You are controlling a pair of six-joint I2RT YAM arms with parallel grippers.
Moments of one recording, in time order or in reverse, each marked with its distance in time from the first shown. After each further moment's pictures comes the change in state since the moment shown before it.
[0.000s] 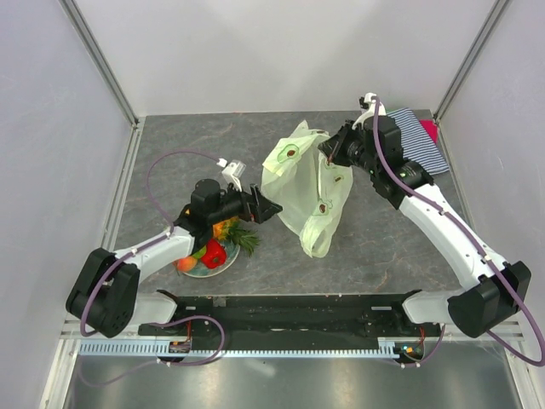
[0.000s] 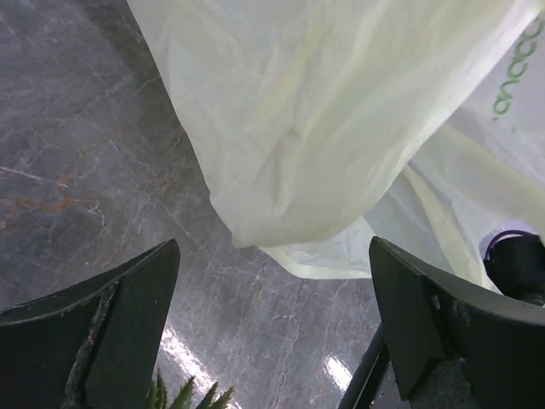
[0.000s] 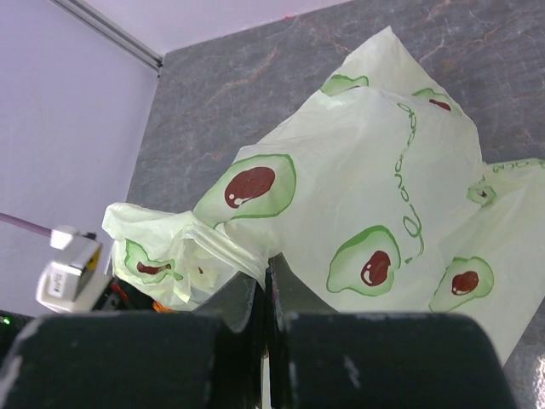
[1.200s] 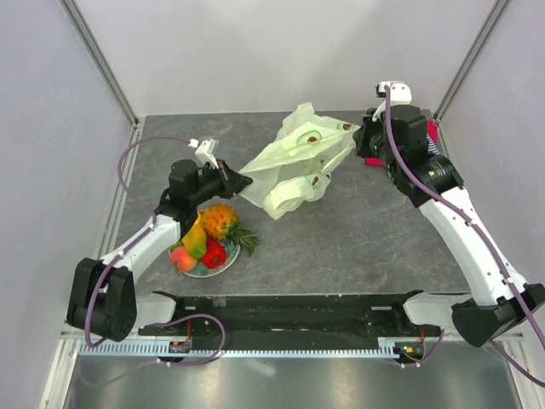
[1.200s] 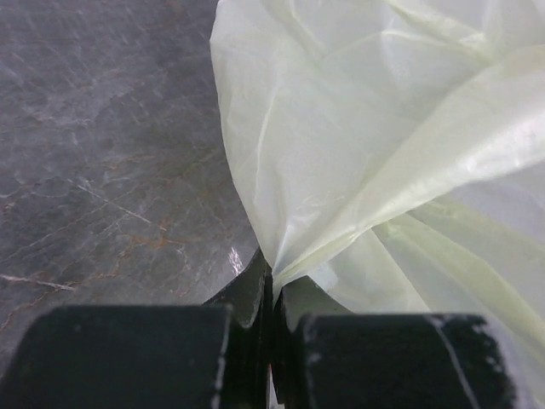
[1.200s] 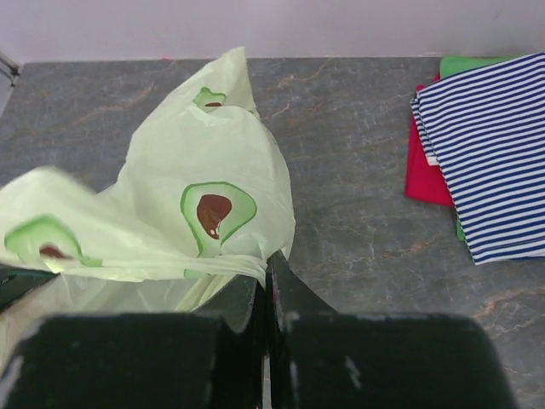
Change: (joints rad) left arm 0.192 -0.052 0.109 -0.125 -0.015 -0.031; right arm -0.023 -0.056 0.198 -0.261 0.251 -0.330
